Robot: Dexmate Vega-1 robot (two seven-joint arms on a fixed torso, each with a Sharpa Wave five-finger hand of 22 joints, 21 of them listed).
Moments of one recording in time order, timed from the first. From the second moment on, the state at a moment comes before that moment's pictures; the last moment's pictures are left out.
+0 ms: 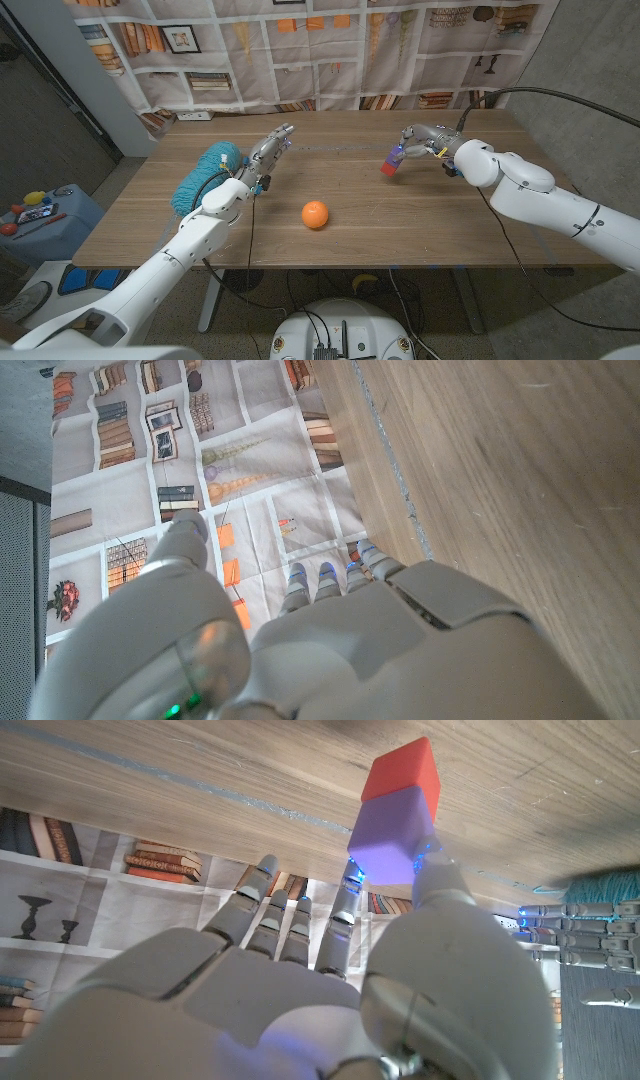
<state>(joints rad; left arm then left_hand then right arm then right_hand) 0.90 0.57 0.40 -1.53 -0.63 -0.18 0.02 0.54 0.04 0.33 -0.14 0.18 0.02 0.00 0.18 0.17 -0.08 0.01 0.19 0.18 -0.14 0.06 0.18 0.17 -0.04 0.00 0.18 0.17 -0.74 -1.03 -0.63 -2.08 -0.36 -0.52 0.14 0.88 0.03 0.33 -0.17 0.26 0.73 -0.10 0.64 0.21 0.21 -0.01 0.20 0.20 0.10 0.02 0.28 0.31 0.41 0.00 0.19 0.16</state>
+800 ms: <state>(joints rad) 0.93 0.58 0.38 -1.54 -0.65 -0.17 0.04 0.53 0.04 0.33 -0.14 0.18 0.04 0.01 0.18 0.17 -0.06 0.02 0.19 0.18 -0.13 0.06 0.18 0.17 -0.03 -0.01 0.18 0.17 -0.70 -0.97 -0.70 -2.05 -0.56 -0.54 0.27 0.90 0.01 0.33 -0.18 0.25 0.72 -0.11 0.64 0.21 0.21 -0.03 0.20 0.20 0.10 0.01 0.28 0.31 0.41 0.00 0.19 0.16</state>
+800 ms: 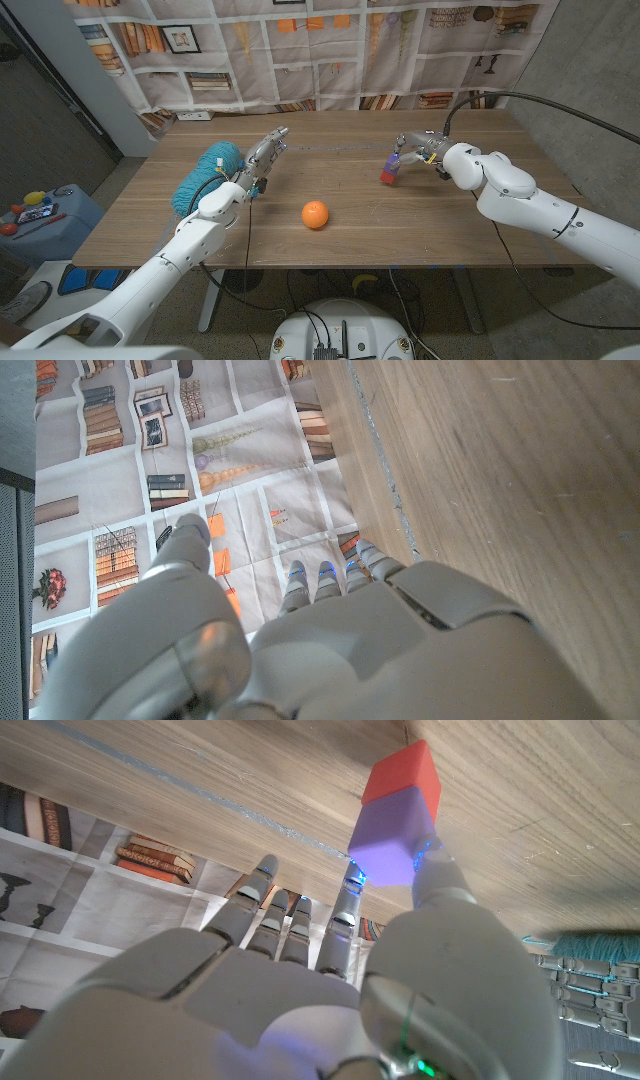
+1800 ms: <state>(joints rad) 0.95 0.58 0.38 -1.54 -0.66 -0.18 0.04 0.52 0.05 0.33 -0.14 0.18 0.04 0.00 0.18 0.17 -0.06 0.02 0.19 0.18 -0.12 0.06 0.18 0.17 -0.03 -0.01 0.18 0.17 -0.68 -0.91 -0.75 -2.01 -0.71 -0.51 0.38 0.94 0.02 0.34 -0.18 0.25 0.69 -0.13 0.64 0.21 0.21 -0.03 0.20 0.20 0.10 0.01 0.29 0.31 0.42 -0.01 0.19 0.16</state>
